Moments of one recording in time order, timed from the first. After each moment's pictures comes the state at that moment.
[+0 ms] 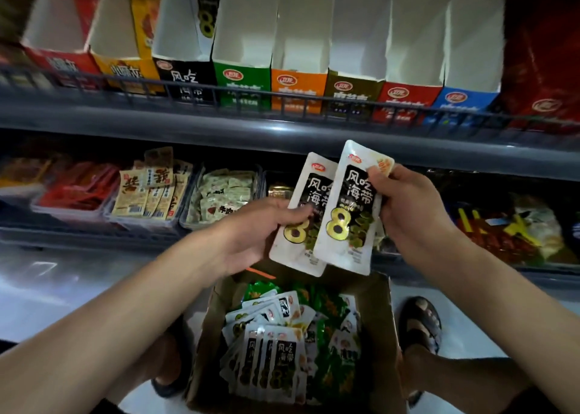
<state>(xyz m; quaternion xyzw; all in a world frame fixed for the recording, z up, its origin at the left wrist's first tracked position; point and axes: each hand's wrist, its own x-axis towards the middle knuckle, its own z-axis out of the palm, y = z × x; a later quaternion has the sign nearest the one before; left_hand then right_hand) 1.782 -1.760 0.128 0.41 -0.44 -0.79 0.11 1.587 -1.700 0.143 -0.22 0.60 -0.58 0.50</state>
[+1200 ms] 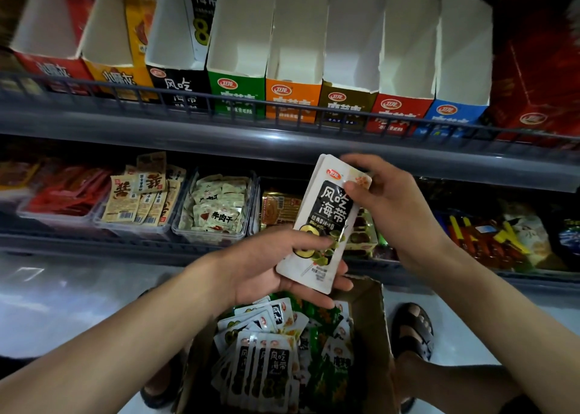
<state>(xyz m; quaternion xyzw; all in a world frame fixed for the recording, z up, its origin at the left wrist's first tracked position) 1.767 -1.737 0.133 0.33 -0.39 -0.85 0.06 1.588 -1.703 0.153 -0.48 0.67 -0.44 0.34</state>
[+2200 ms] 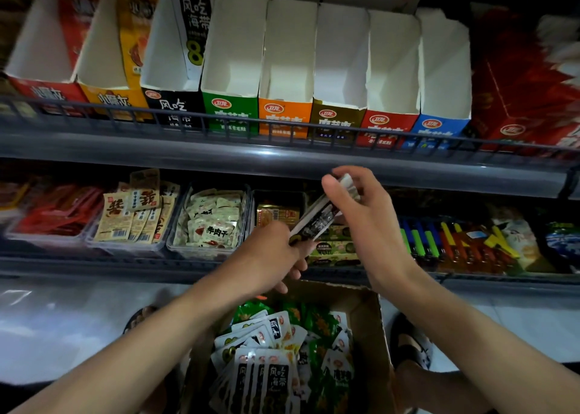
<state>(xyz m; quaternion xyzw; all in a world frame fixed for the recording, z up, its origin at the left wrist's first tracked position) 1.763 -1.750 0.129 0.47 -0.68 -0.56 0.08 1.618 -1.701 0.150 -0.42 0.65 -0.53 0.34</state>
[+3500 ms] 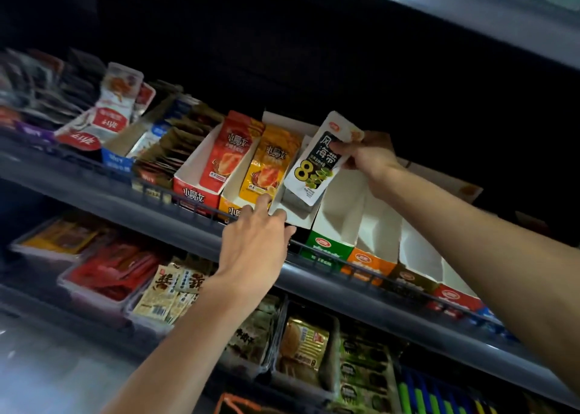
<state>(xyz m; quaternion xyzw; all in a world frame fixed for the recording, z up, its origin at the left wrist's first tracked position) 1.860 -1.871 0.213 0.61 -0.76 -0.01 0.23 1.681 -1.975 0.312 -0.53 0.60 -0.53 0.27</state>
